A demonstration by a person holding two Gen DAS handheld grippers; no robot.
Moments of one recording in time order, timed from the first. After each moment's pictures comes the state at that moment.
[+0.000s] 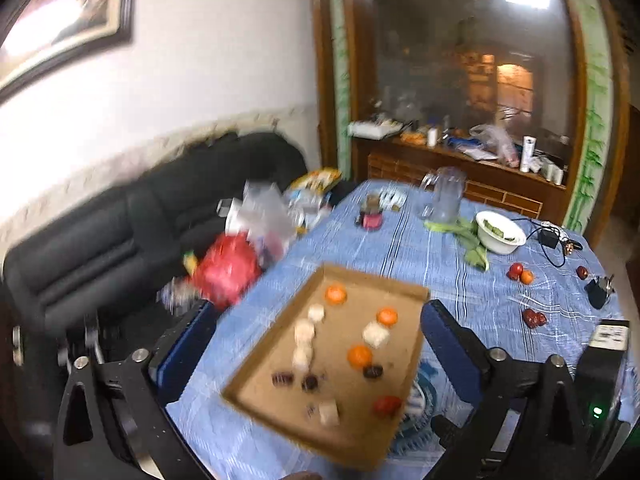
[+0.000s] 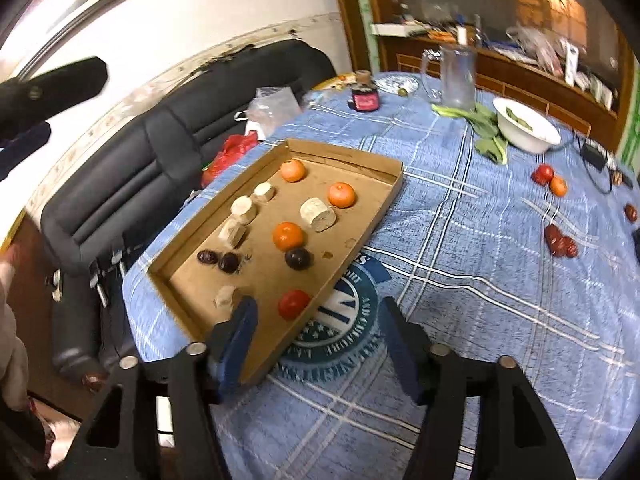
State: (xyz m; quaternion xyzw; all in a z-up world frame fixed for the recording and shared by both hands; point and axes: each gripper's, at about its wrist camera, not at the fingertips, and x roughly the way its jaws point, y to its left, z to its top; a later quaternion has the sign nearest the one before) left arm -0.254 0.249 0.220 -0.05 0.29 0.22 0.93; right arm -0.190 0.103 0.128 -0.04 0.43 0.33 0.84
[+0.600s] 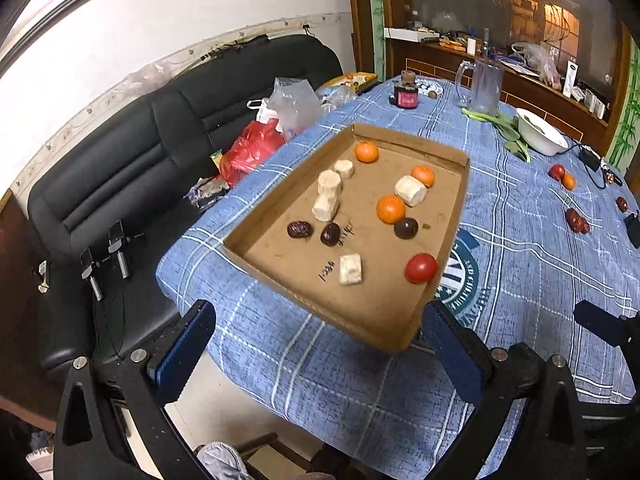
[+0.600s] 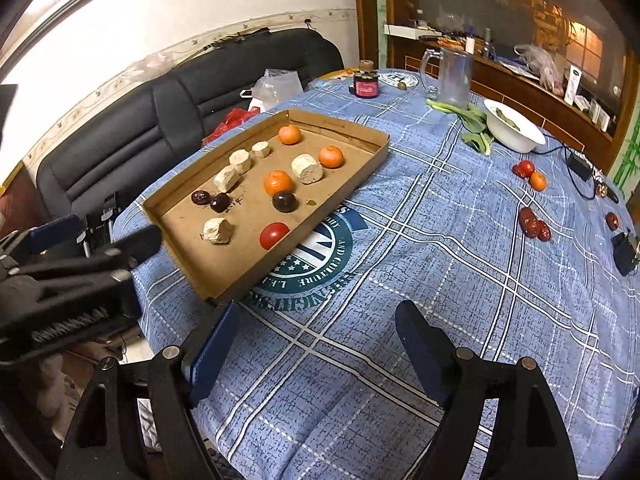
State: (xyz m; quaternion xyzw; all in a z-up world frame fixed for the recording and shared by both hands) left arm -0.283 0.229 0.123 -0.07 0.43 0.27 0.86; right arm -0.227 0.077 0.111 -0.09 0.42 0.33 0.84
